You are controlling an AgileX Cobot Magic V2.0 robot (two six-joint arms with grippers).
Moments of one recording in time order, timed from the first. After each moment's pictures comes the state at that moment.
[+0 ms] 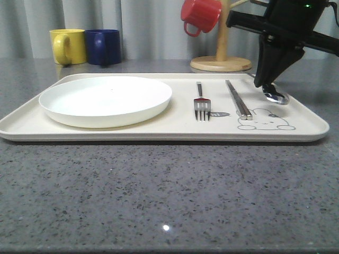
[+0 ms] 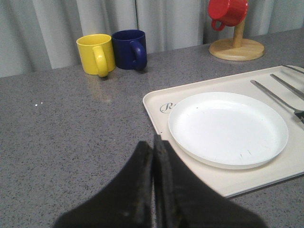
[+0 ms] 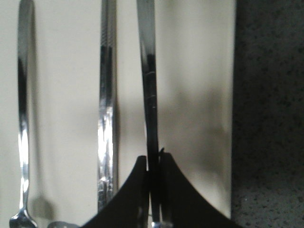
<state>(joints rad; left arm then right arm) -0.19 0.32 -0.52 -0.23 0.50 0.22 0.22 1.83 -1.54 0.21 1.01 0.29</state>
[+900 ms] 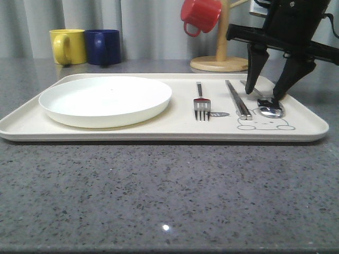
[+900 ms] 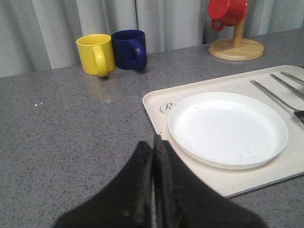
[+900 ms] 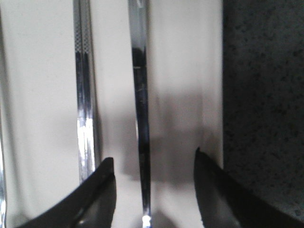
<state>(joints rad) -0.19 0.32 -0.52 -0.23 0.50 0.22 0.22 1.86 -1.54 0.19 1.00 0.31</state>
